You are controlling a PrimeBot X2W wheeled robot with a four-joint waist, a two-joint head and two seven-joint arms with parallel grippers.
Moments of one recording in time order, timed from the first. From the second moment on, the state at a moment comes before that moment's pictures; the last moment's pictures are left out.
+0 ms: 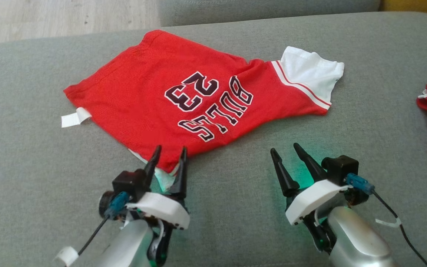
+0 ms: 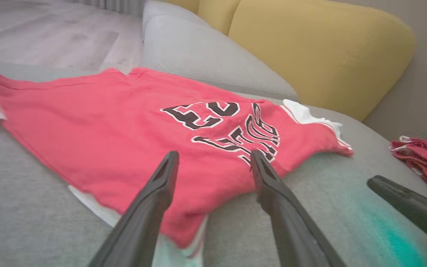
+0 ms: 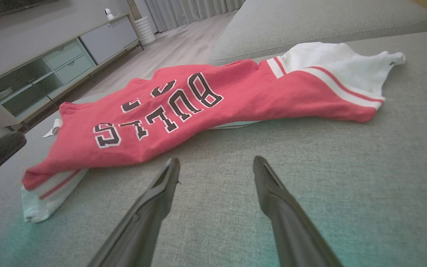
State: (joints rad) left arm -0.34 0.04 -0.54 0.59 -0.54 -0.01 -0.25; right arm -0.35 -0.08 0.45 0.71 0.42 0.13 -0.25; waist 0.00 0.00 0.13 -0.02
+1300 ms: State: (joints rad) left arm -0.33 0.04 -0.56 0.38 -0.41 -0.10 -0.25; right arm -0.31 -0.07 0.41 0.73 0.44 0.13 -0.25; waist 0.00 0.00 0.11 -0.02
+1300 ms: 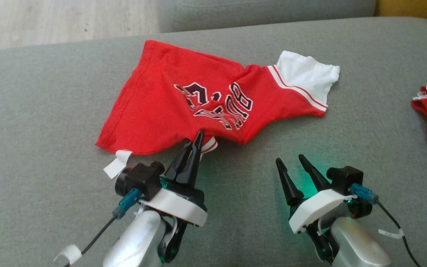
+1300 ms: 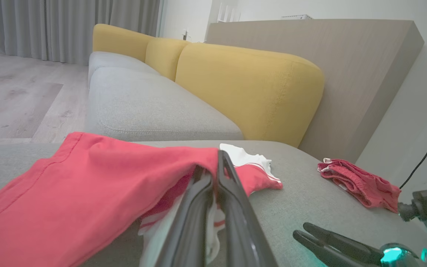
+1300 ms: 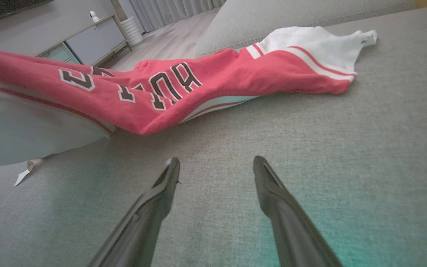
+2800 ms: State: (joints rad) left arm -0.59 0.04 -0.26 0.81 -0.50 -0.07 -0.26; right arm -0.42 -0.07 0.45 0.68 0.45 0.13 -0.26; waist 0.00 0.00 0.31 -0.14
